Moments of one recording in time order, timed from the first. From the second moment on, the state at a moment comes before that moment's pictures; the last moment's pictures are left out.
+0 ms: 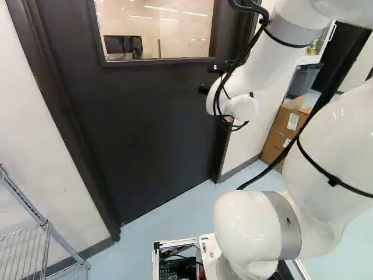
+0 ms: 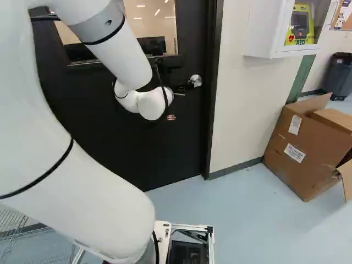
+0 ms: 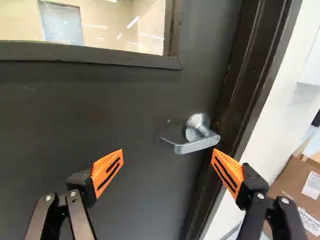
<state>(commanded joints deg) -8.8 7.3 -29.6 -7.7 50.0 0.0</state>
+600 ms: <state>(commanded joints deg) -10.9 2.7 -37.5 -20.7 47.7 0.0</state>
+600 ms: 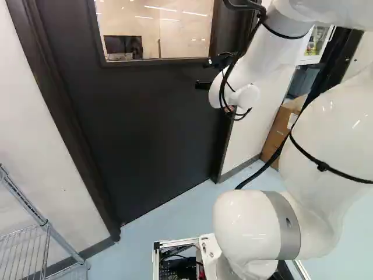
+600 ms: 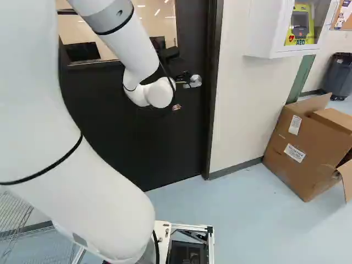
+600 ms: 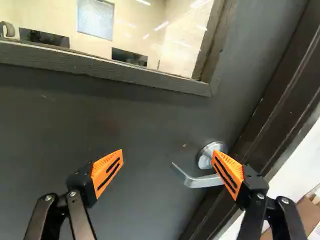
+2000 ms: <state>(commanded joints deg) -10.9 -1.6 -39.4 -21.5 47.6 0.0</state>
